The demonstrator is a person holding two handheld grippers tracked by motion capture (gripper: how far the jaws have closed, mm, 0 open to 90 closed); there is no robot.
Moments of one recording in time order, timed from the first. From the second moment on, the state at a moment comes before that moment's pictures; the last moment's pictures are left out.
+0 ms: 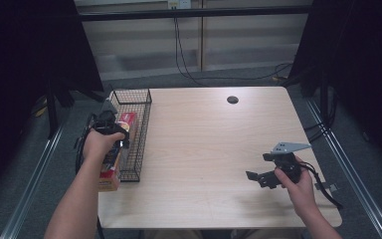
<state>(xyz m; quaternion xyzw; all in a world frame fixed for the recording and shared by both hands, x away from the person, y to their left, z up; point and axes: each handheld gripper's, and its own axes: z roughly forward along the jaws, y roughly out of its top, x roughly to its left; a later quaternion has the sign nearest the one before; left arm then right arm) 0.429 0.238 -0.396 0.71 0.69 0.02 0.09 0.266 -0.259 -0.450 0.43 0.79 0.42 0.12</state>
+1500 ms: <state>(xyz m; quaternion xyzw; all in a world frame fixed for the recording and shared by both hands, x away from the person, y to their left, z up) 0.422 0.249 -0.382 0.71 0.69 -0.01 0.16 0.265 -0.259 -0.449 0.42 0.79 0.42 0.12</state>
